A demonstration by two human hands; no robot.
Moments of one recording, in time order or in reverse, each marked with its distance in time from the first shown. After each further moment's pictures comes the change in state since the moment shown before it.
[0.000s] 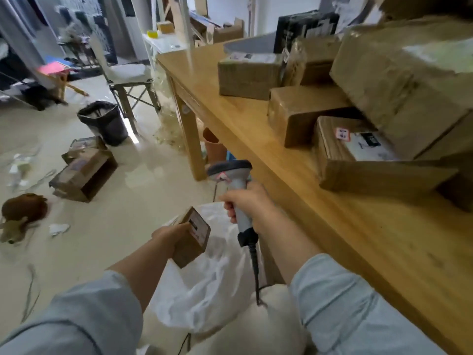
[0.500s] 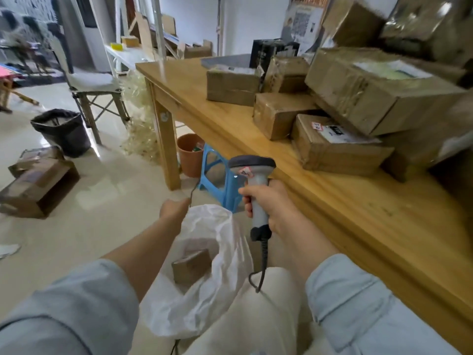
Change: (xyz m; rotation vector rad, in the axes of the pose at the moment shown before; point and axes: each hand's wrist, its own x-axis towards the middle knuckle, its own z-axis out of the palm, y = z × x) left_hand -0.099 0.024 -0.005 -0.092 -0.058 0.293; right_hand -0.065 0.040 0.015 0.188 0.324 -0.105
